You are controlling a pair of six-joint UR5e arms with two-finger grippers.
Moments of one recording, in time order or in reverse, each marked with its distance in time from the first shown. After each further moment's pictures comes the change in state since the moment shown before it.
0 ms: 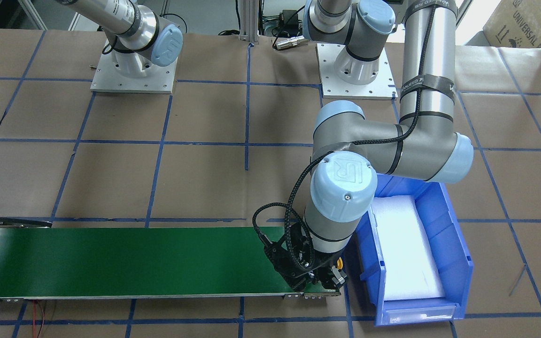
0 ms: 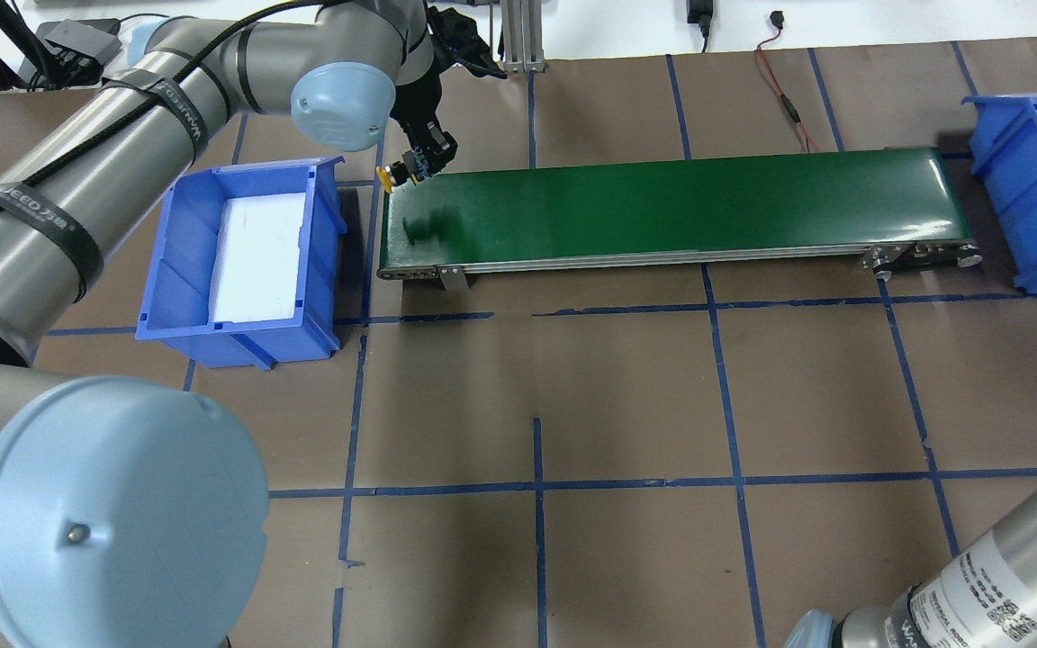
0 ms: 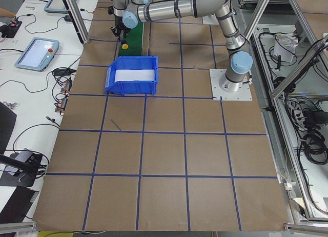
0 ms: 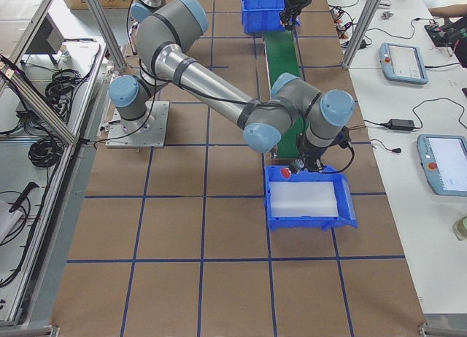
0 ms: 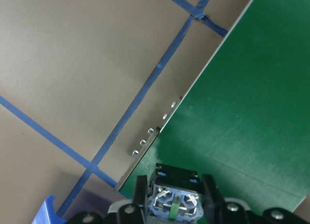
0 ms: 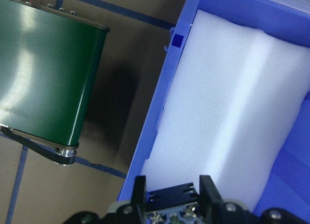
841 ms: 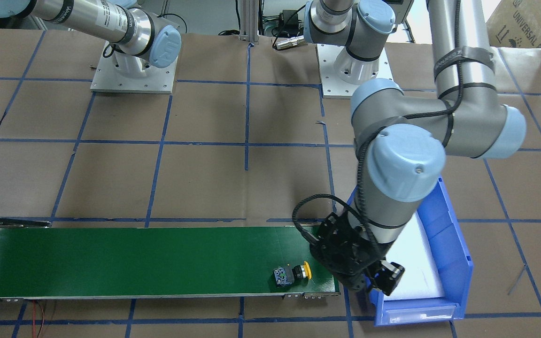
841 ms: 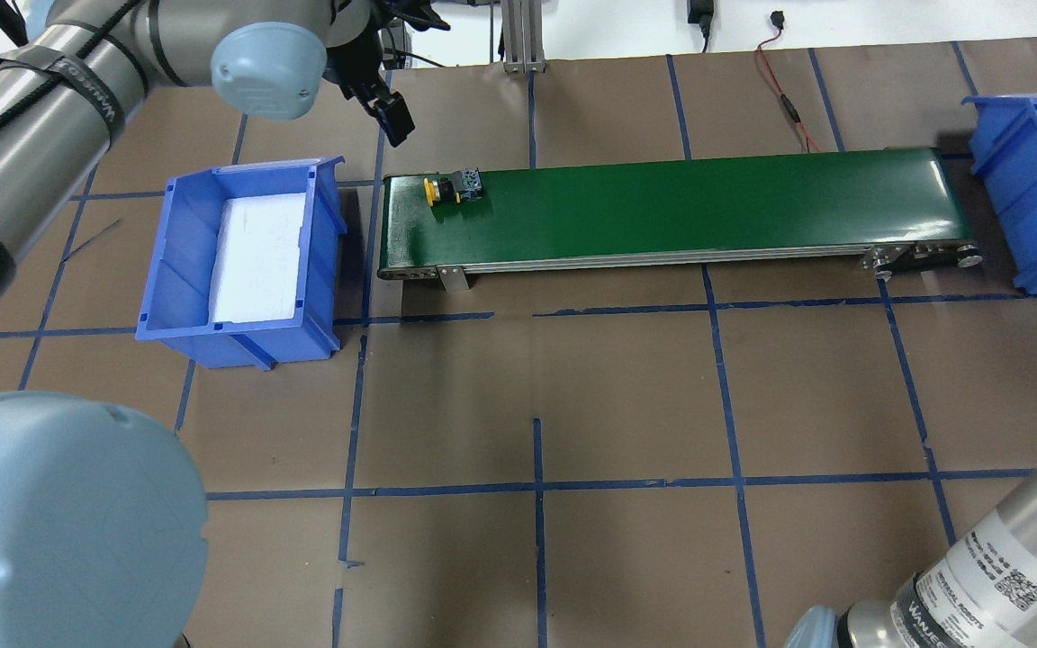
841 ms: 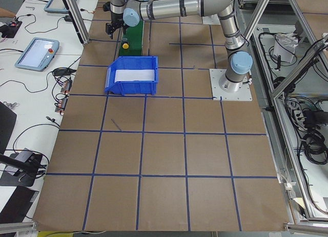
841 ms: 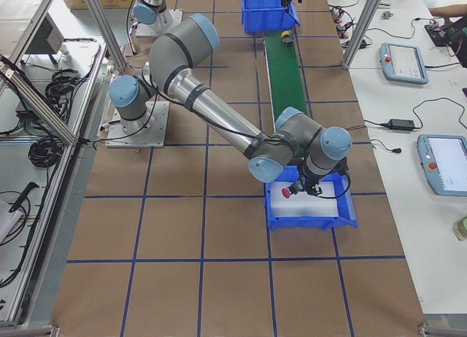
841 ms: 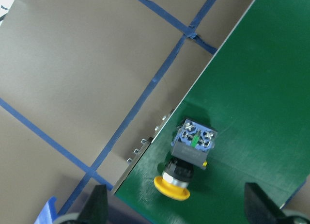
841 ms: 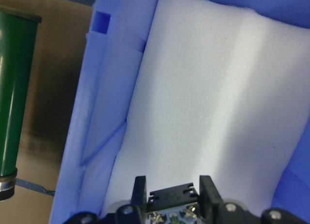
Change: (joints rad) left arm 0.118 0.086 -0.005 -0.019 -0.013 -0.005; right arm -0.026 0.104 0.005 -0.089 -0.003 0.016
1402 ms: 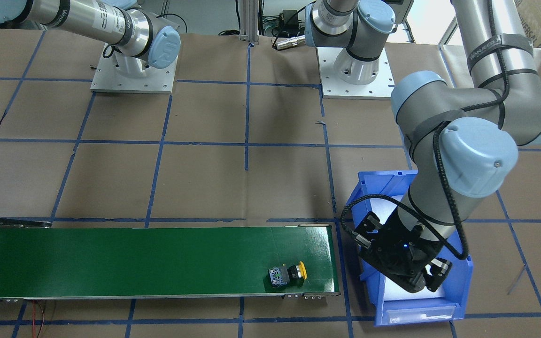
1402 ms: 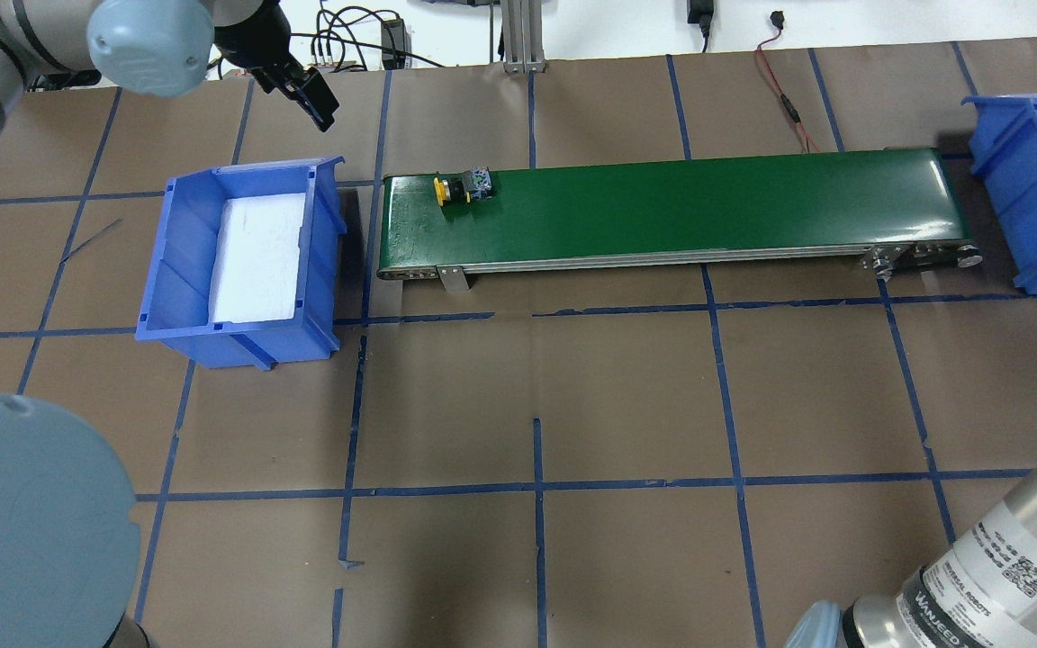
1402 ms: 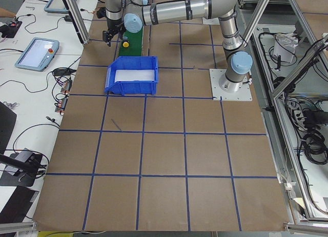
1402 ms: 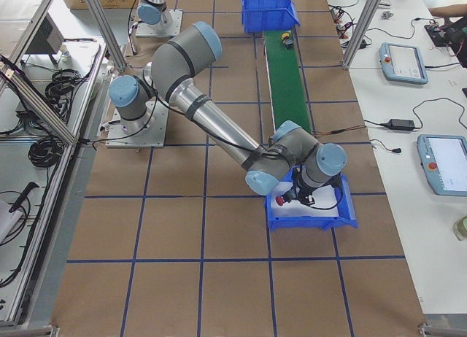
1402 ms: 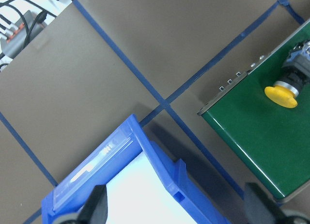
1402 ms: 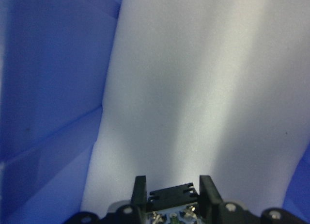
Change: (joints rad) left arm 0.108 0.069 -0.010 -0.108 -0.059 -0.095; right arm -0.030 0.052 0.006 -0.004 -0.015 0.005
